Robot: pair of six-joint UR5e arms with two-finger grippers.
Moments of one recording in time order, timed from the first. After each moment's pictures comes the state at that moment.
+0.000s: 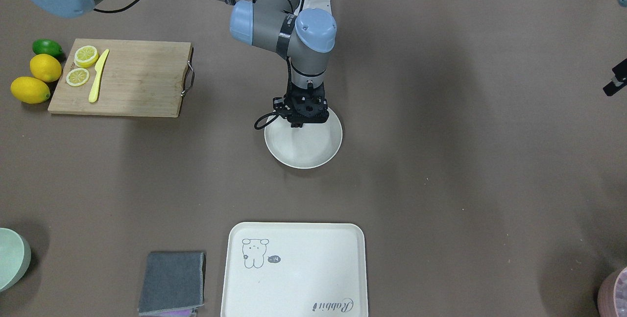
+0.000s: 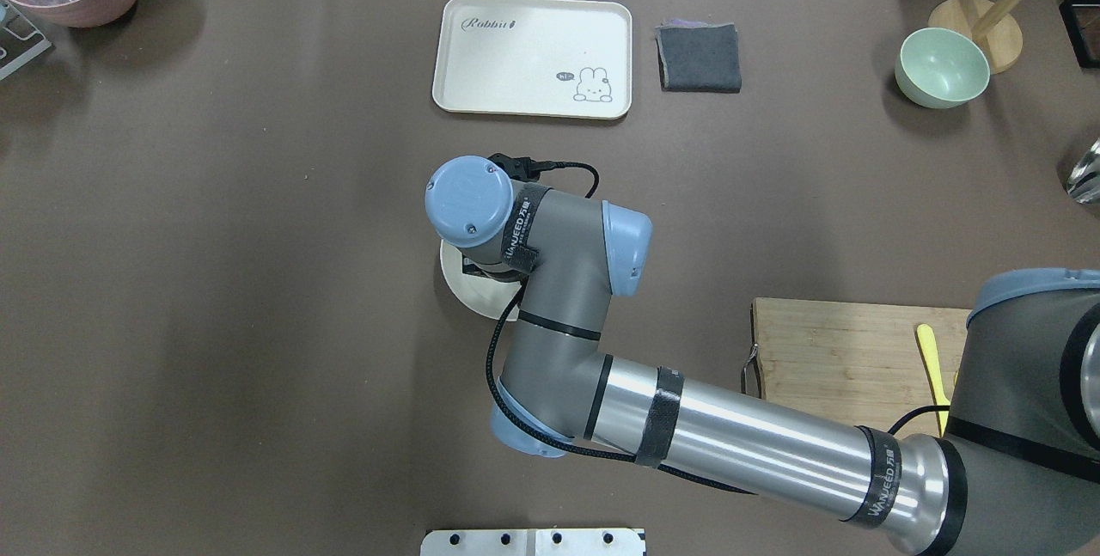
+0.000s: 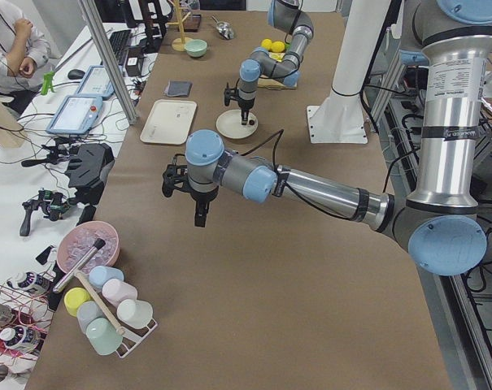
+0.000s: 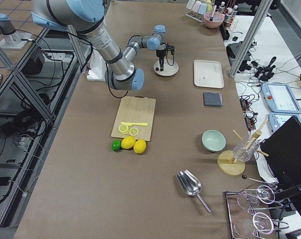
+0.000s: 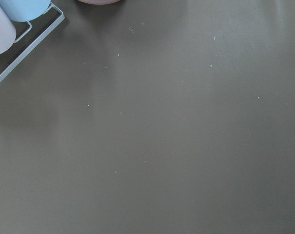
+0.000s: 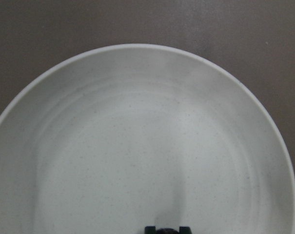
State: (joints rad) left arm -1.45 -1.57 -1.84 -1.72 -2.44 -0.36; right arm 0.42 -0.61 1.30 -1.61 1.71 1.21
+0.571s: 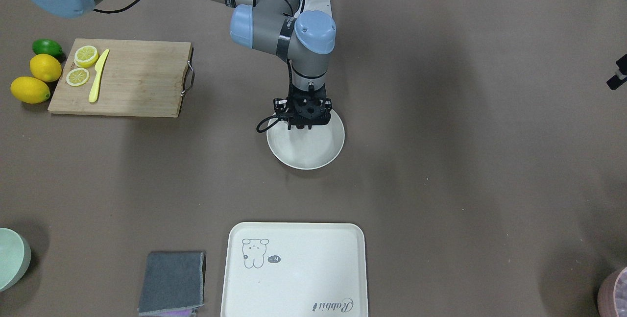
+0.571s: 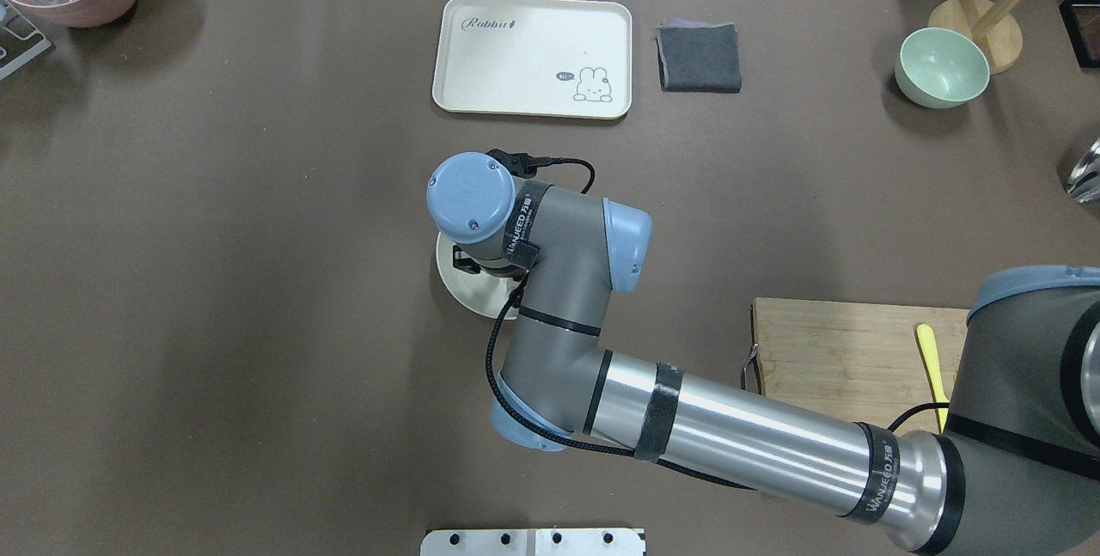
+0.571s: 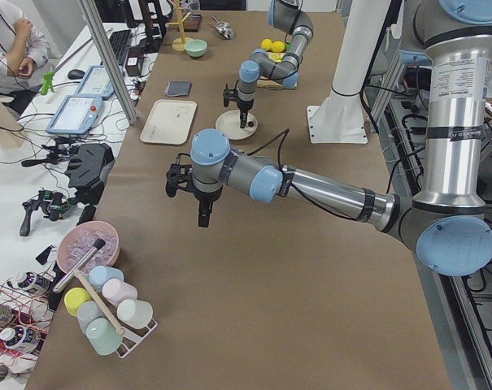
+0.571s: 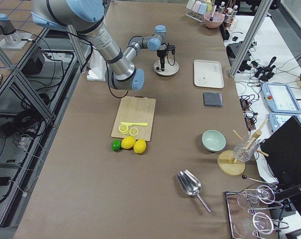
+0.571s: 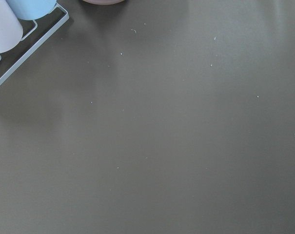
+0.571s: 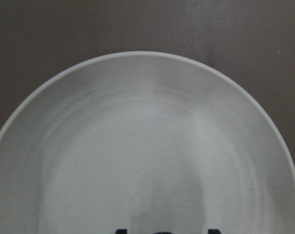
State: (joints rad) left arm -1.46 -1.55 -1.87 -1.72 -2.44 -0.36; right arm 0.43 -0.61 1.29 -1.57 1.71 1.21
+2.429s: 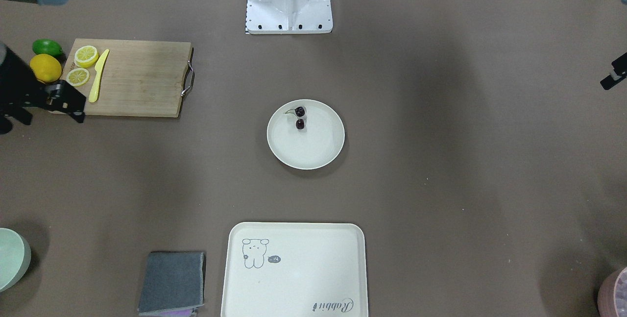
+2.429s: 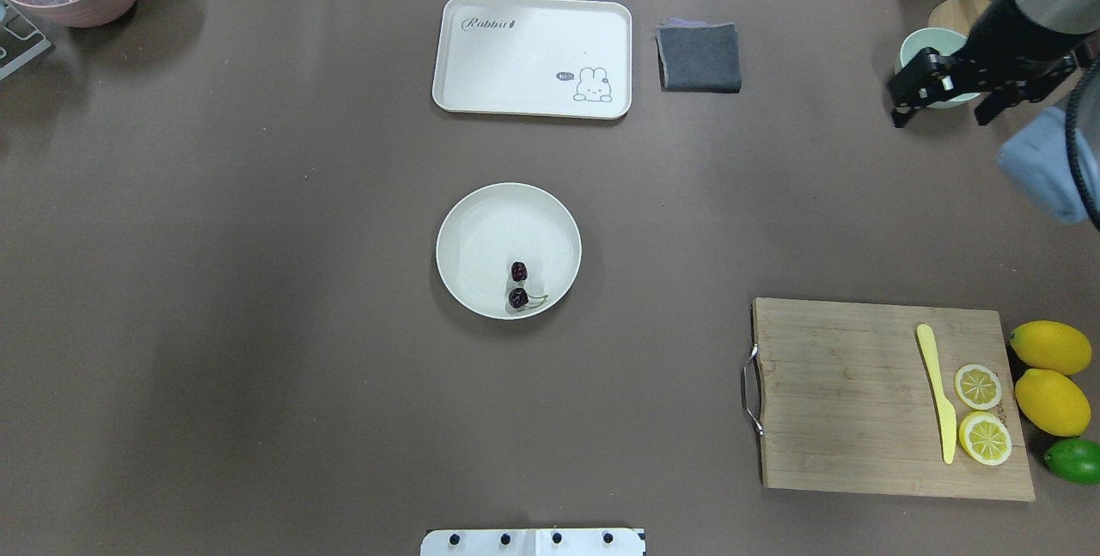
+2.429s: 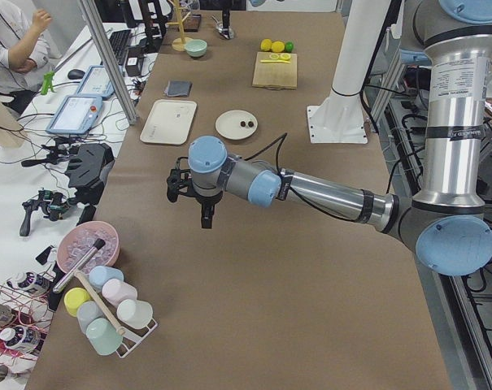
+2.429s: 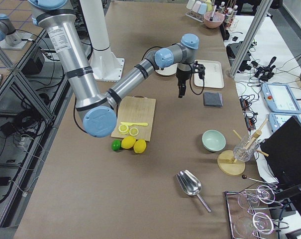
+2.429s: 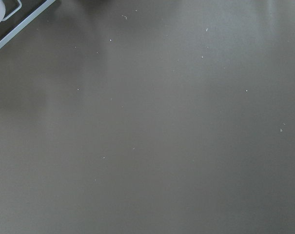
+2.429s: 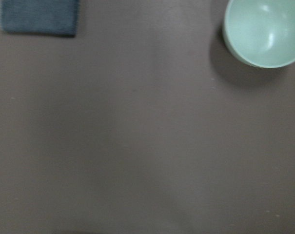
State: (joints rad) left arm -1.46 -1.55 -1.83 -1.72 -2.50 -0.37; right arm 1.17 -1.27 1.92 -1.90 2.25 0.48
